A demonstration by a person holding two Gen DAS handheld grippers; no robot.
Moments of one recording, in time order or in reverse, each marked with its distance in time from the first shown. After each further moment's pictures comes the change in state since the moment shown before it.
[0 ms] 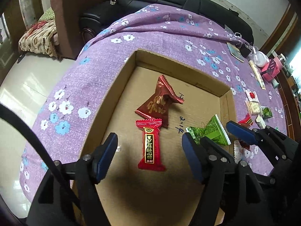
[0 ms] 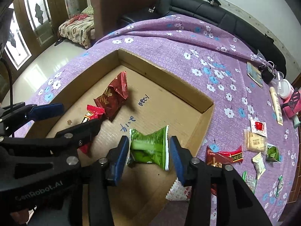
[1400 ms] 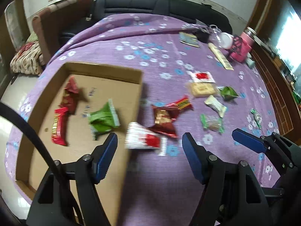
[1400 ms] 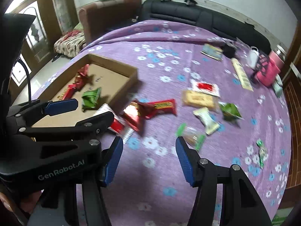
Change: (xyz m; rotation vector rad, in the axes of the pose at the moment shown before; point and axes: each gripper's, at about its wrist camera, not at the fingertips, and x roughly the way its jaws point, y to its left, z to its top) left arm -0.017 -0.171 -0.046 0.139 -0.067 -0.019; right arm -0.075 -0.128 -0.102 0.141 -0.072 0.022
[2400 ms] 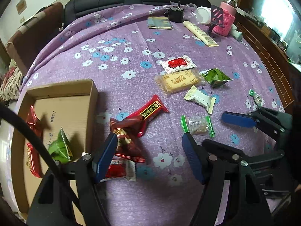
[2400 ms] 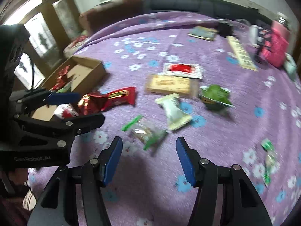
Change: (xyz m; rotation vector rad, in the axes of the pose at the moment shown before) left arm 0.050 -0.052 0.022 0.212 0.069 -0.020; right arm 0.047 -0.092 -0.010 -0.023 0.000 0.224
